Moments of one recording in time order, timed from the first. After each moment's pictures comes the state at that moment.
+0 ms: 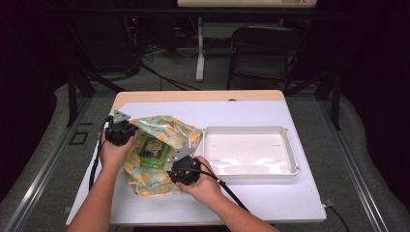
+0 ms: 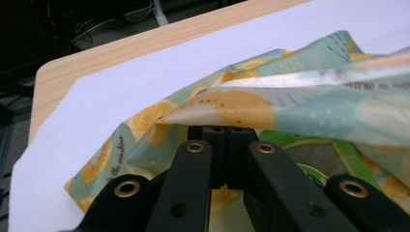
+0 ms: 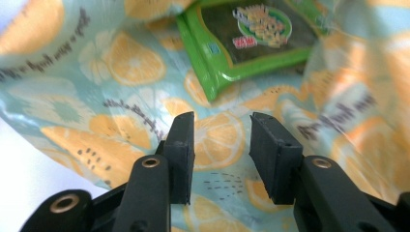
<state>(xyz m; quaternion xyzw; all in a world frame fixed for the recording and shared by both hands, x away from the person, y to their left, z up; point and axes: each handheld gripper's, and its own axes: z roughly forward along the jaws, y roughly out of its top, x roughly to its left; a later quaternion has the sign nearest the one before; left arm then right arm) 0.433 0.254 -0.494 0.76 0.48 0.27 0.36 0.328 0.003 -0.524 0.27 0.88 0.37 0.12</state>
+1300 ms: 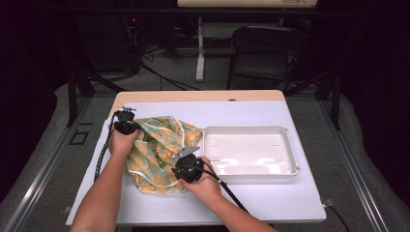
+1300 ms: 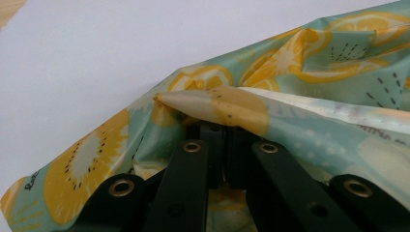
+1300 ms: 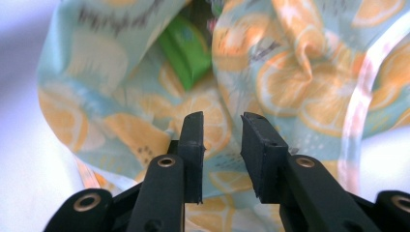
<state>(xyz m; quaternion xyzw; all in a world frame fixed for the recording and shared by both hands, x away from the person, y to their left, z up) 0.505 0.262 -0.544 0.75 0.57 0.18 0.28 0.340 -0.004 -0.531 0.32 0.86 0.38 0.11</state>
